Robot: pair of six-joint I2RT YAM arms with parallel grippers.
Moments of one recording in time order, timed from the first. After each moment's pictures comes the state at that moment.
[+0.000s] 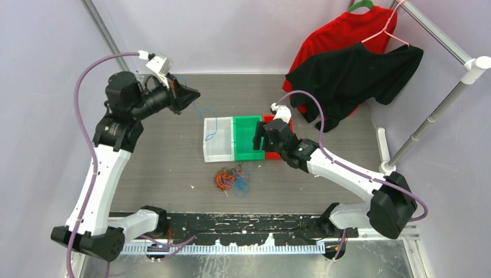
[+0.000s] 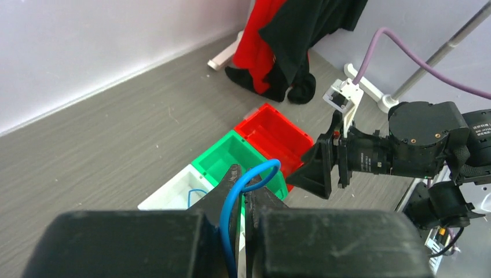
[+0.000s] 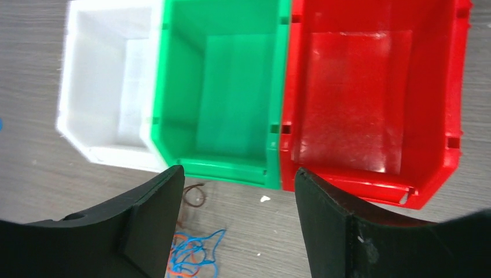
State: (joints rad) left arm -0.24 1.08 1.43 -0.45 0.58 -0.11; right arm 0.79 1.26 0.89 -0.24 0.34 0.60
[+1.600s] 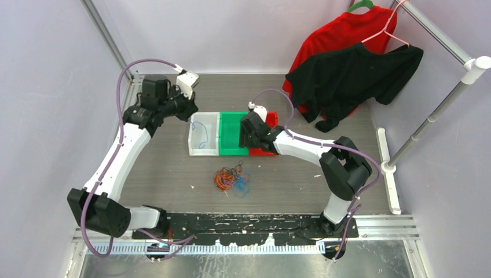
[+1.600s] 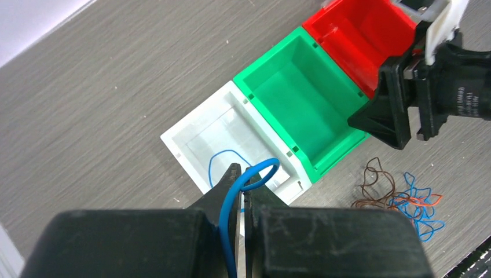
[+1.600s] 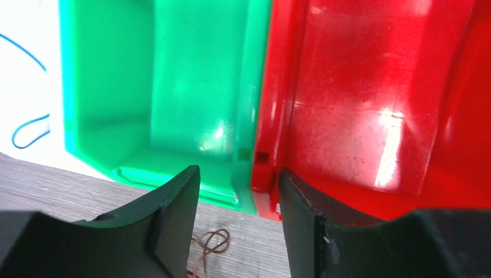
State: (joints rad) left arm -0.25 1.29 1.33 -0.58 0.36 0.27; right arm 0.77 1.73 1.13 -0.25 0.26 0.66
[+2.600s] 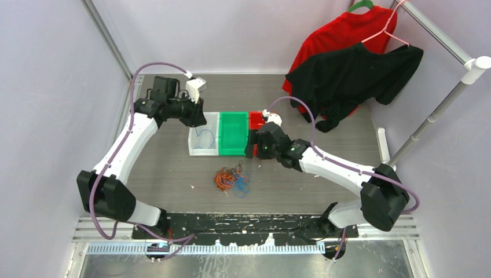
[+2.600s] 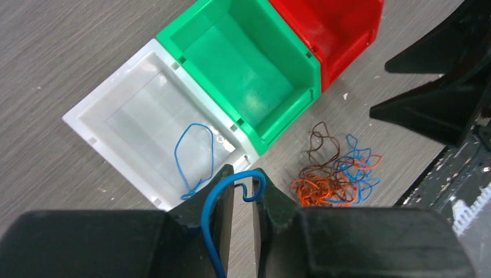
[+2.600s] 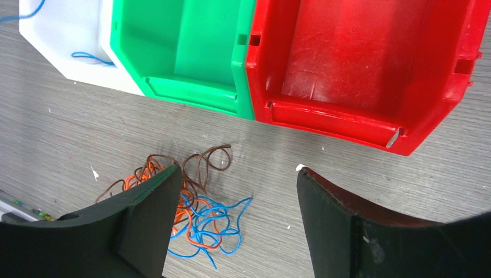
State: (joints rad) left arm -0.25 1.42 1.35 -0.74 0.50 0.24; right arm 0.80 1.36 0.89 -0.27 0.18 0.68
